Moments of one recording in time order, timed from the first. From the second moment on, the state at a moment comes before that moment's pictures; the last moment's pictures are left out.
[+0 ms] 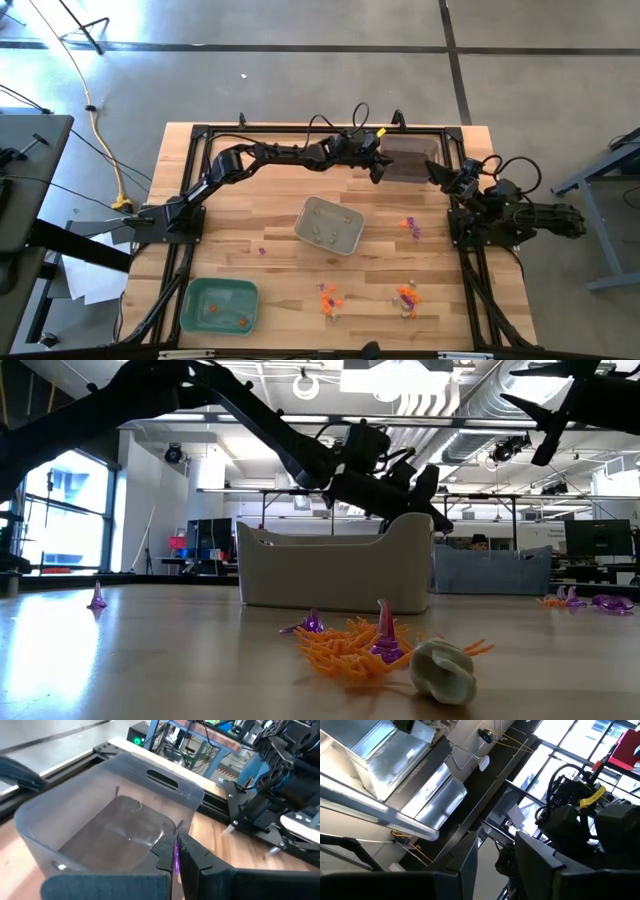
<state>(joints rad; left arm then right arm) 0.33 2.43 1.84 0.29 0.20 -0.28 -0.08 0.04 0.02 0.57 0.33 0.89</state>
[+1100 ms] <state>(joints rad) 0.36 2.25 1.86 0.10 0.37 -0.18 -0.08 0.19 0.22 0.16 0.29 0.86</state>
